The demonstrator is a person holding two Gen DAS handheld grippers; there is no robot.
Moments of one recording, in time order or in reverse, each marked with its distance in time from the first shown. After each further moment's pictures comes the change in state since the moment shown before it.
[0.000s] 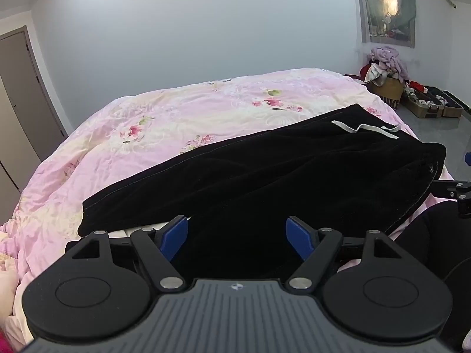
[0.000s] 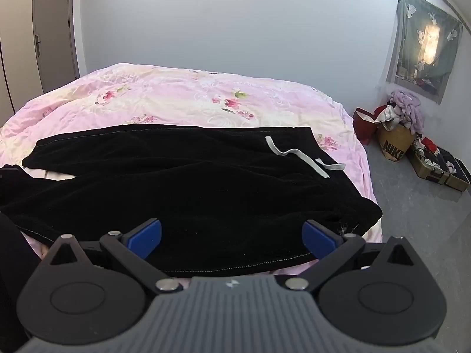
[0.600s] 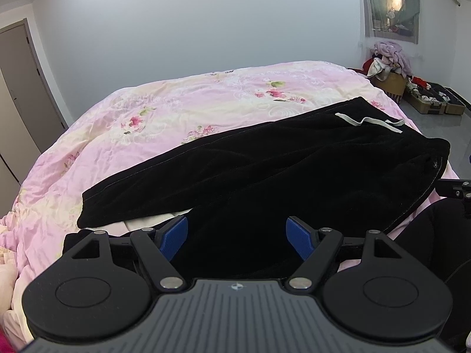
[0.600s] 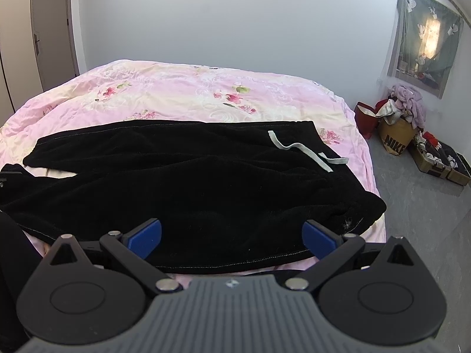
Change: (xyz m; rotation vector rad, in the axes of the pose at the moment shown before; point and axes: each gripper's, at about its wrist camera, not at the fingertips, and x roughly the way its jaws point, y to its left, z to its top) left arm 0.007 0.002 -0.001 -0.008 0.039 0.005; right arm 0.006 0.001 -0.004 0.013 0.020 0.007
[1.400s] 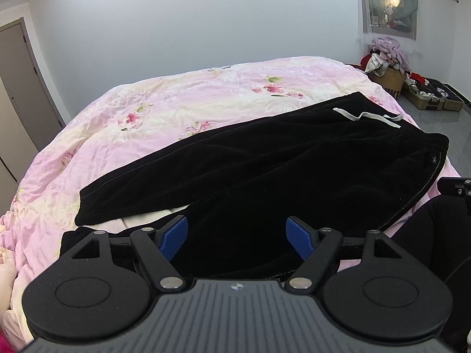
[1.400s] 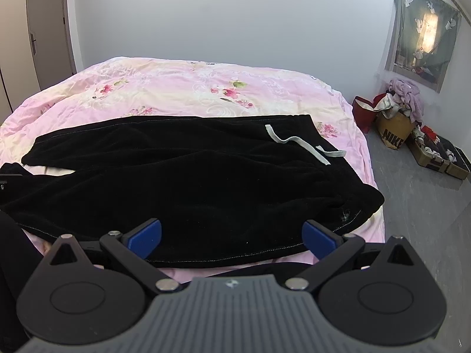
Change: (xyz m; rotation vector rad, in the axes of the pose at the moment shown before) left arm 0.003 0.001 -0.001 0.006 0.017 -0.009; right arm -0.002 -0.003 -0.002 0.012 0.020 -0.005
